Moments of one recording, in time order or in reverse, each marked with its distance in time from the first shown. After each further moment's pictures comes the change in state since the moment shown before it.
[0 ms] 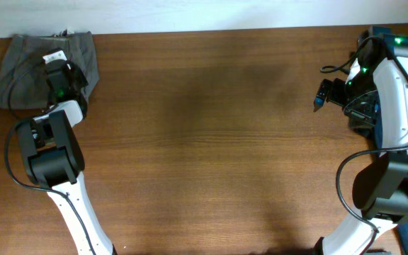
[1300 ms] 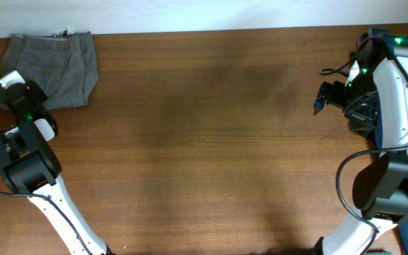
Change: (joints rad) left arm 0.227 0.105 0.000 0.307 -0.011 0.045; right arm 0.000 0.000 0.000 -0.042 0.000 -0.010
